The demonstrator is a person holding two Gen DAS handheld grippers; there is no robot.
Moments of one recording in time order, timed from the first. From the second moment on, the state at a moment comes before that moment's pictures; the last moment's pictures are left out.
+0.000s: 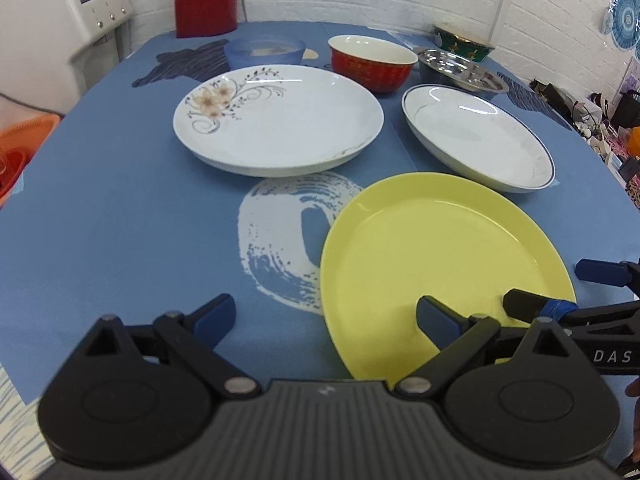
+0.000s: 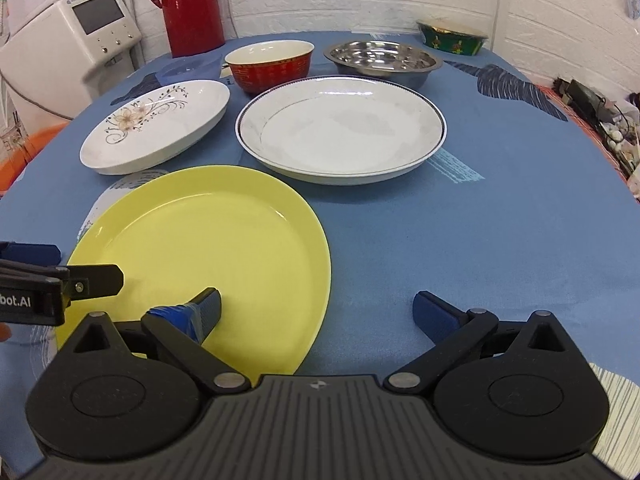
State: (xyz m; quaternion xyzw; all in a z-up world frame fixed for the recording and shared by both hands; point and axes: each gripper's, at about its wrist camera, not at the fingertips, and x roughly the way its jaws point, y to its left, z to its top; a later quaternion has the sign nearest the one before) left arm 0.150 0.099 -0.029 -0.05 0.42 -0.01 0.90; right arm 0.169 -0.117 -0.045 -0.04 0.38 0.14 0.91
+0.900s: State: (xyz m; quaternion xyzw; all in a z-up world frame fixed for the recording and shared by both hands) left arm 0.103 0.154 -0.004 -0.04 0.39 0.04 0.92; right arm 0.128 -0.057 -0.022 -0.04 0.33 0.25 0.91
